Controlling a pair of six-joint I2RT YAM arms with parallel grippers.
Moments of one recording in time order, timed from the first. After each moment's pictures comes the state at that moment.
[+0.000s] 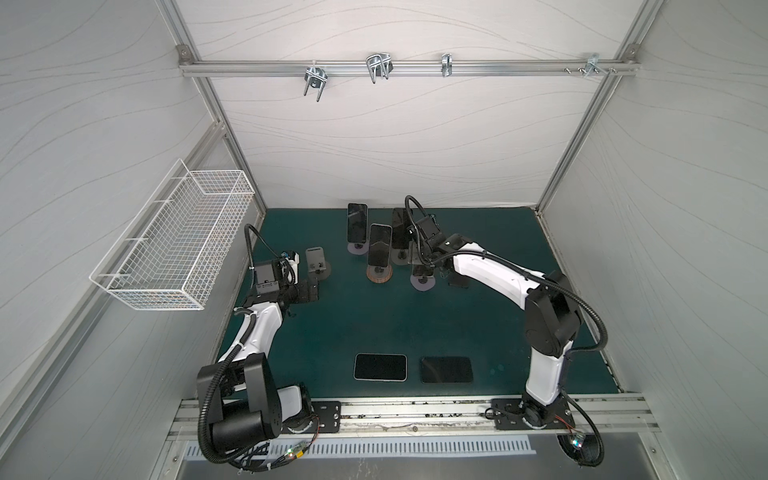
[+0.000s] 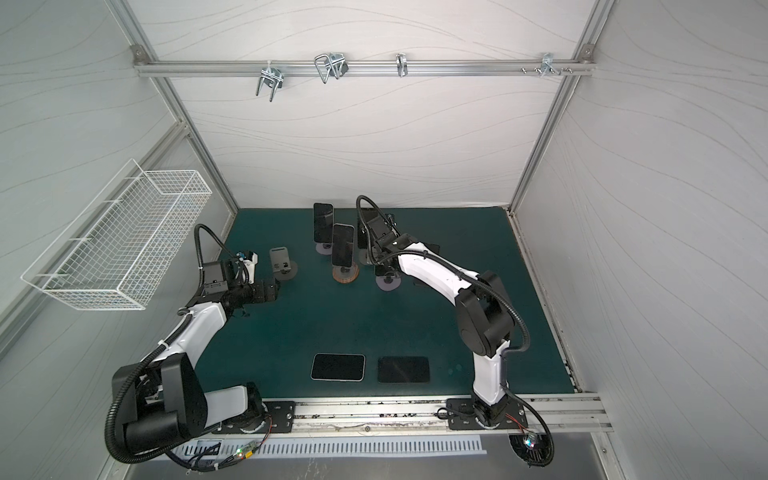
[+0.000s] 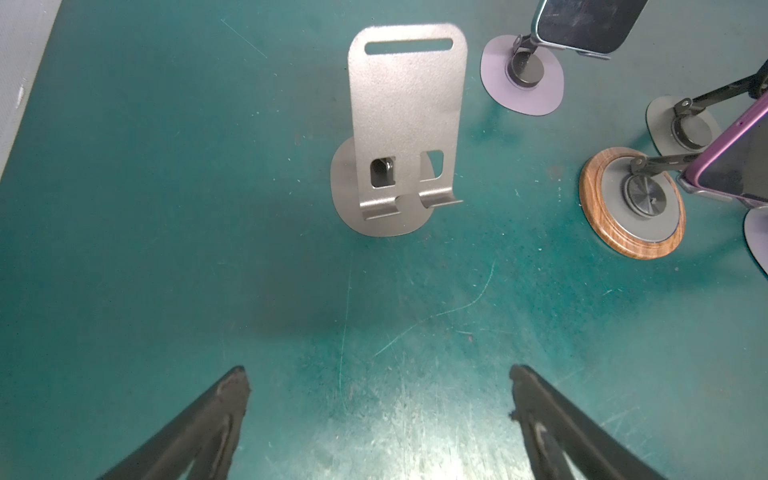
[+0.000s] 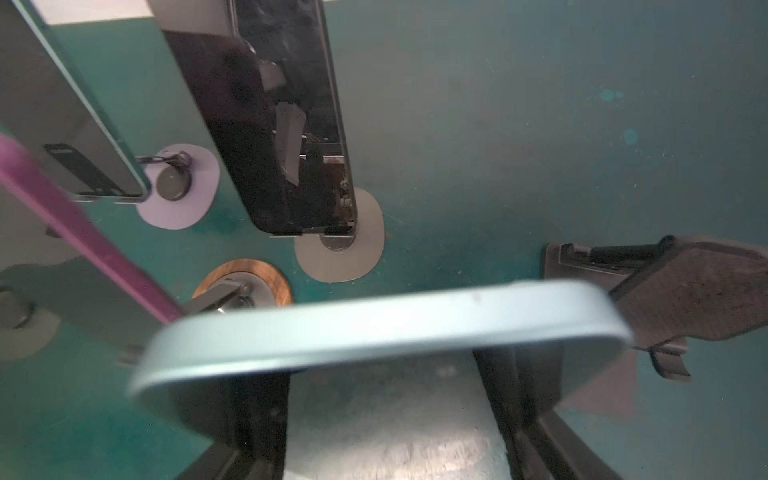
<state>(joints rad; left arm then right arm) 0.27 1.25 0.69 -0.30 0.26 0.11 0.75 1.87 1.57 -0.62 0.35 0.58</state>
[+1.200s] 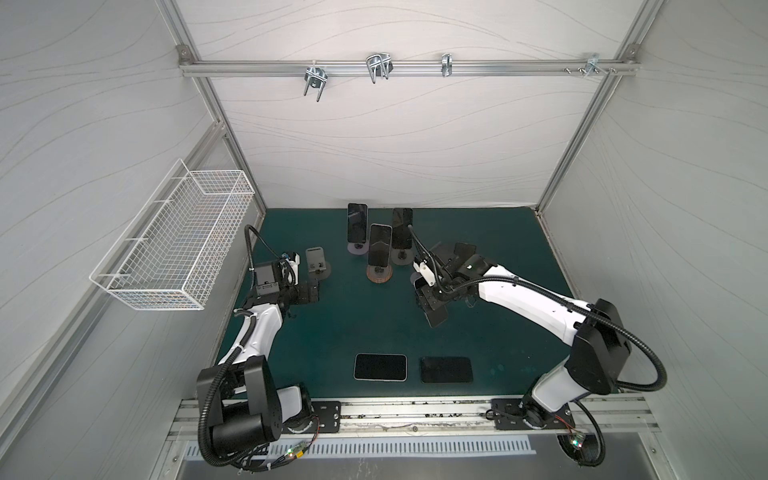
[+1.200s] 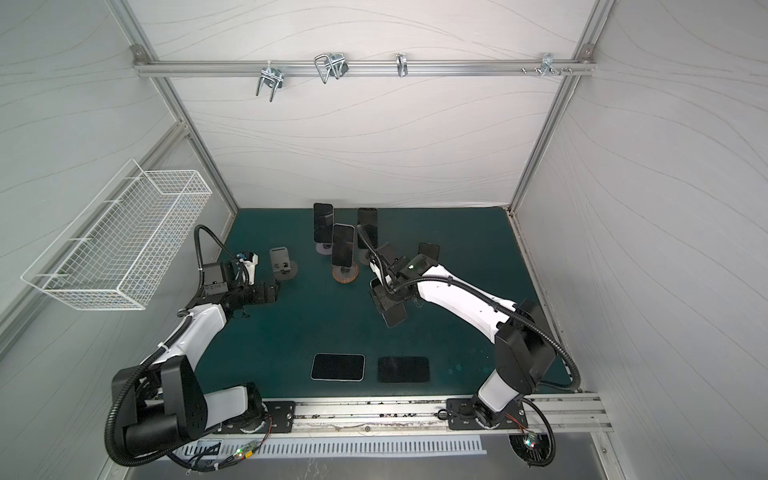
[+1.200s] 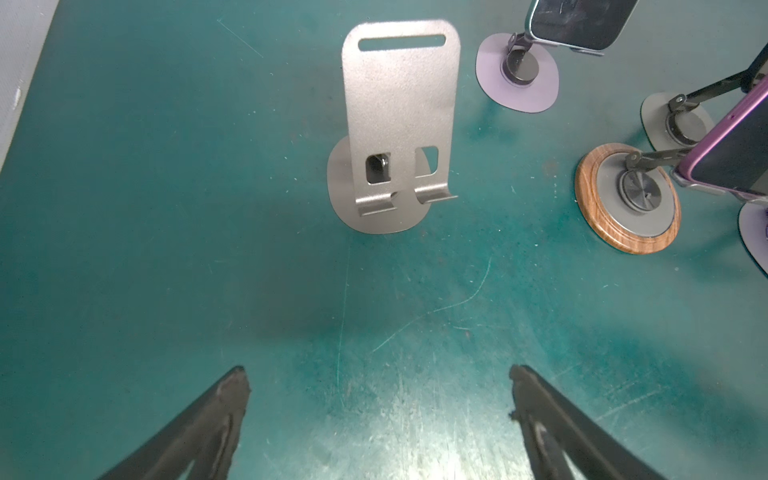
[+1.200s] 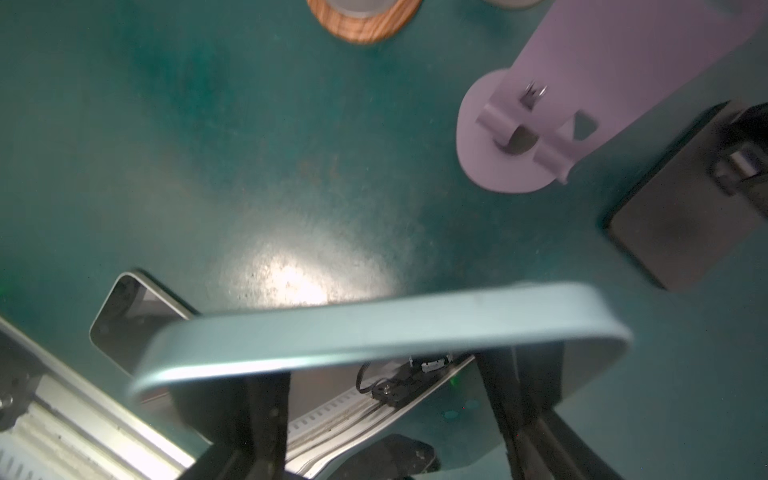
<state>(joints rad) 0.27 1.24 0.68 -0.30 0.27 0.12 0.83 1.59 1.28 -0.85 -0.04 0.17</state>
